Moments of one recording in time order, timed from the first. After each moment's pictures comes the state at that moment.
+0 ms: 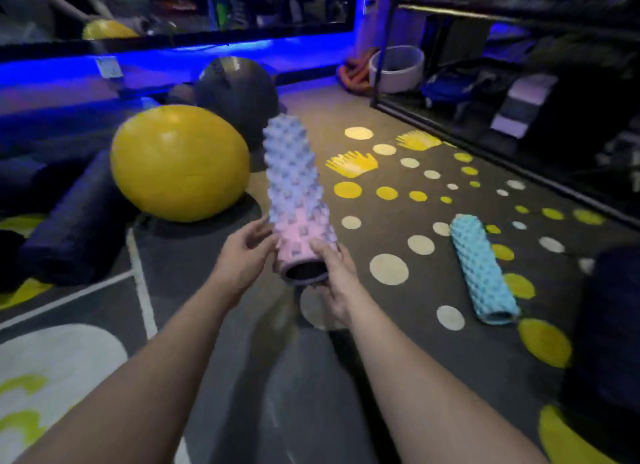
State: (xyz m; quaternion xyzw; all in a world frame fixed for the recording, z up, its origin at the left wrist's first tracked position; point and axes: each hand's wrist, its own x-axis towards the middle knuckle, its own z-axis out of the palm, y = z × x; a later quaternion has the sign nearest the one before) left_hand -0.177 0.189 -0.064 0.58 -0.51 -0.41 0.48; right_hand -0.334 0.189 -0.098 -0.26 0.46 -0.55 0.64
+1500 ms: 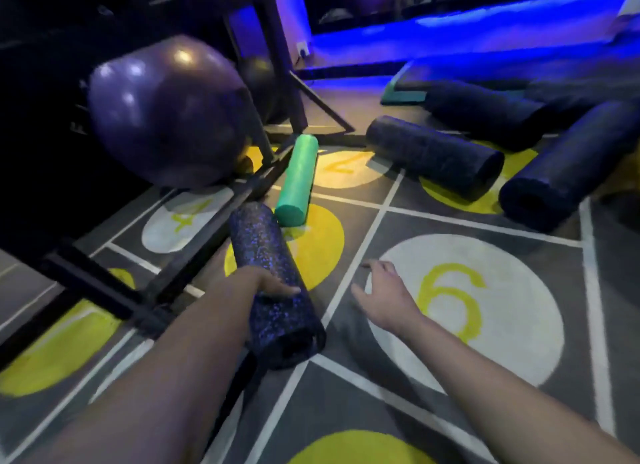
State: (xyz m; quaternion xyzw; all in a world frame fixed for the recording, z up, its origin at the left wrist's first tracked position) left_hand 0.354 0.678 -0.058 0.92 -0.03 -0.39 -0.03; right_hand 0.178 0.495 -0.102 -0.88 0.21 -0.01 0.43
